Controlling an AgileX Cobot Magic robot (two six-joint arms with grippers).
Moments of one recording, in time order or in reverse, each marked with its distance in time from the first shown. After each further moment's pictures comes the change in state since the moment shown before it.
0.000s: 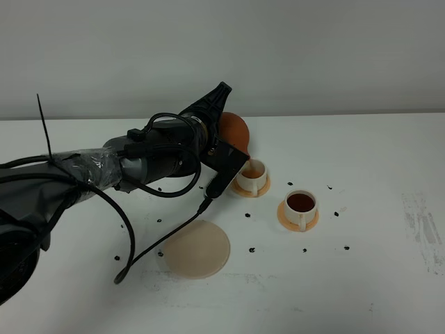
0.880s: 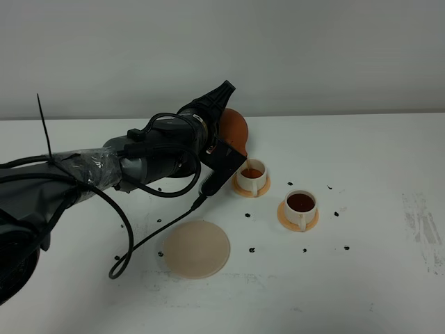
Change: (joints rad) left arm 0.000 0.000 0.000 0.096 -0.002 0.000; right arm 0.000 0.000 0.000 0.000 0.000 0.000
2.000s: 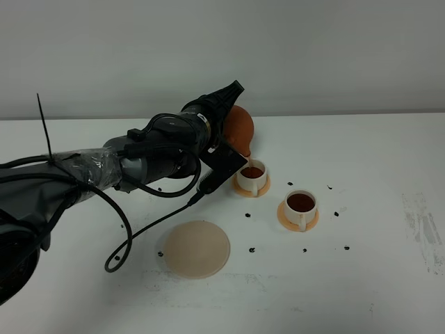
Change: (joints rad) left arm 0.000 0.002 0.000 0.112 -0.045 -0.002; right arm 0.000 0.000 0.000 0.000 0.000 0.000
